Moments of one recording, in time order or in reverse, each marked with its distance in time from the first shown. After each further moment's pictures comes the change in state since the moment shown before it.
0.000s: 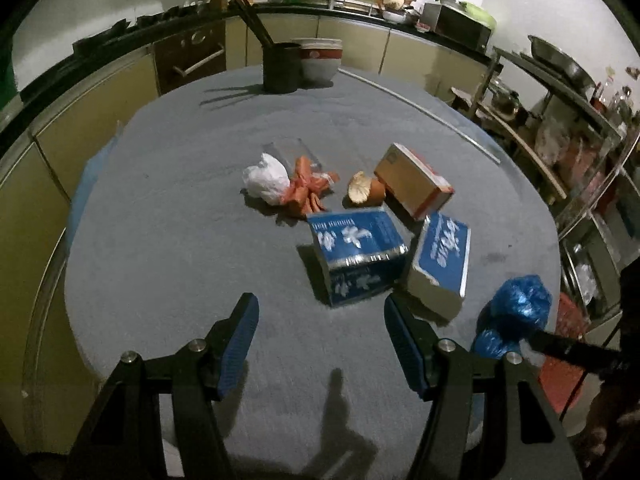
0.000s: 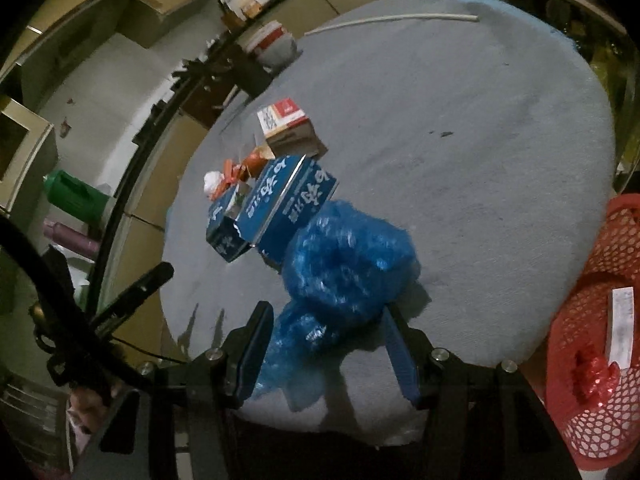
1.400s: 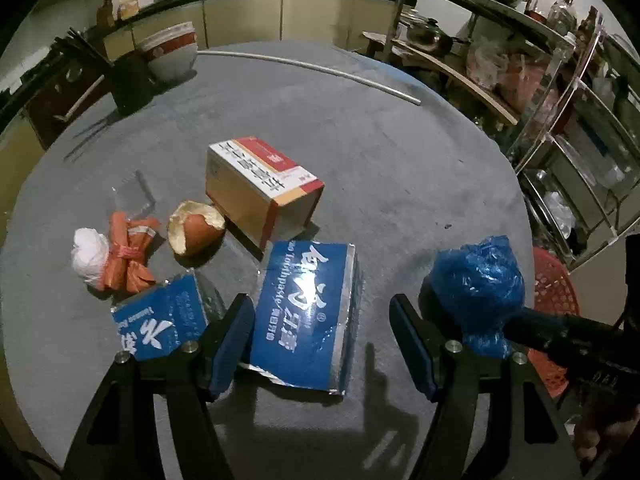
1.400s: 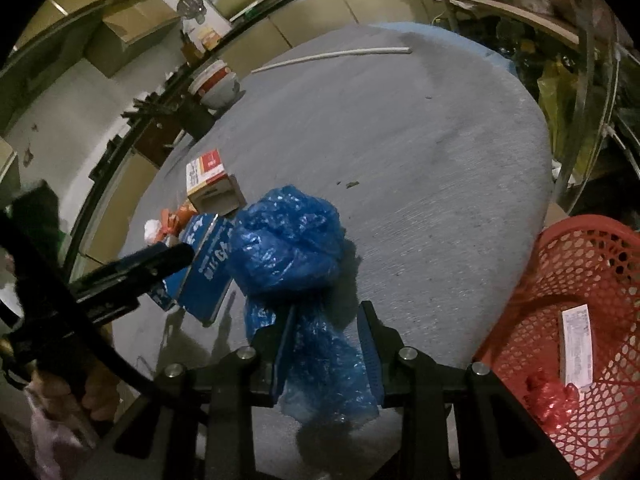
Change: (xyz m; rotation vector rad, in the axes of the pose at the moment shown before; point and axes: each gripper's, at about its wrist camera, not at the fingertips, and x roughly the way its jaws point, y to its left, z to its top) left arm 0.079 -0.126 0.039 0.294 0.141 -0.151; right arm -0.024 -0.052 0.015 0.062 -0.143 -0.154
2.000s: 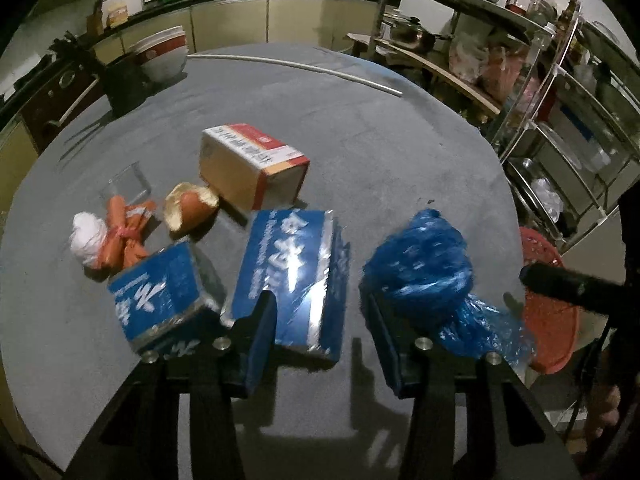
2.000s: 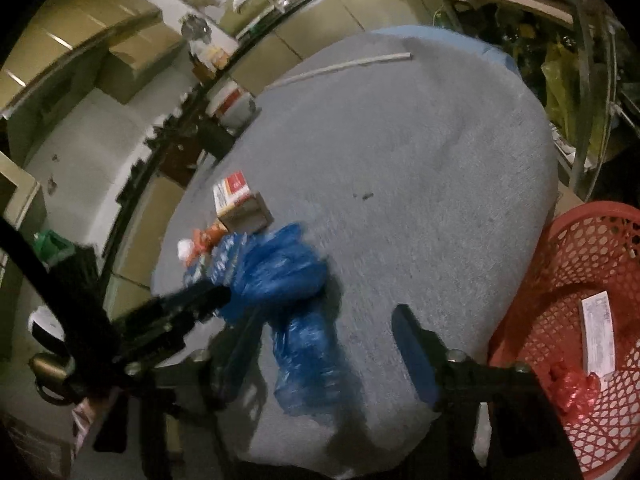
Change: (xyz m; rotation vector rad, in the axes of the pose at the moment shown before) left arm -0.013 0.000 -0.028 0.037 -0.027 -0.022; right arm -0.020 -0.005 0.000 0.071 -0.043 0.123
